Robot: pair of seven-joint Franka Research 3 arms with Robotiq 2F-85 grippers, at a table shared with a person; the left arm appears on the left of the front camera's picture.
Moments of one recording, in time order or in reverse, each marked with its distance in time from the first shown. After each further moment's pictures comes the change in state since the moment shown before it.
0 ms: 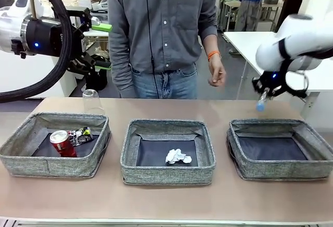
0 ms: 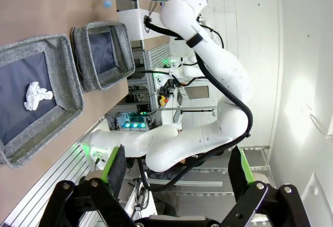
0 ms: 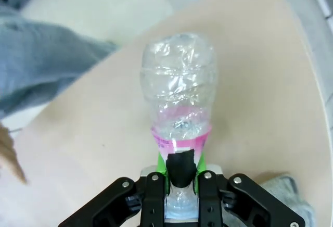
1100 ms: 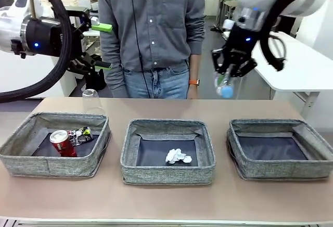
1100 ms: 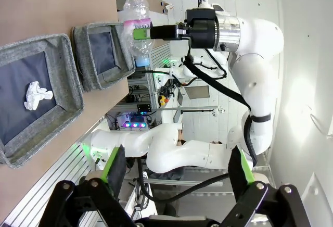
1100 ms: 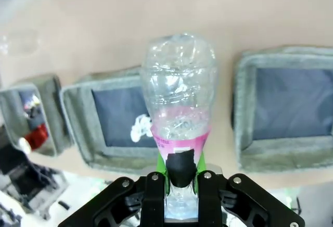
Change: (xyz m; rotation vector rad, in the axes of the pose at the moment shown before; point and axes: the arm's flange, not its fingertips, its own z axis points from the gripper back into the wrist) left arm 0.000 0.000 -0.001 0.001 0.001 0.000; right arm -0.197 0.103 0.199 0.171 0.224 0.367
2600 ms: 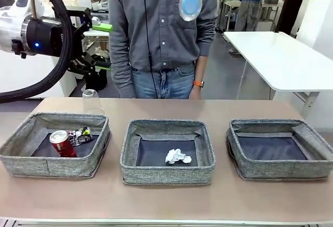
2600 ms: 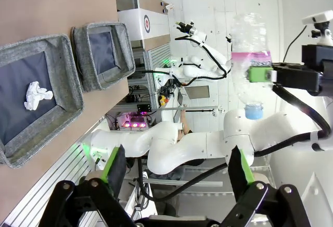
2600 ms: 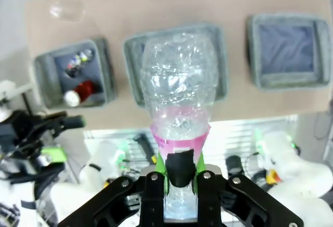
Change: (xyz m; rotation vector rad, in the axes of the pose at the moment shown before) left arm 0.000 0.000 0.000 0.000 0.000 0.000; right arm -0.076 0.188 0.199 -0.118 0.029 -0.006
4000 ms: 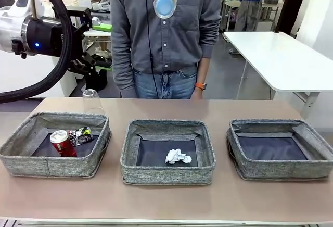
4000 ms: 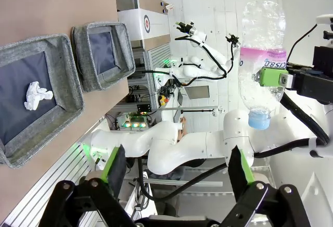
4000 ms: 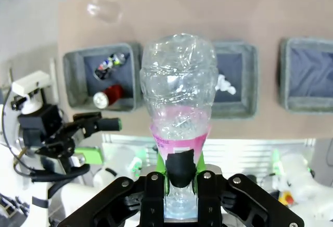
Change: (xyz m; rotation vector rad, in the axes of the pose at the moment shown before) left arm 0.000 0.000 0.000 0.000 0.000 0.000; right arm -0.006 0.035 -0.008 0.102 -0.065 0.067
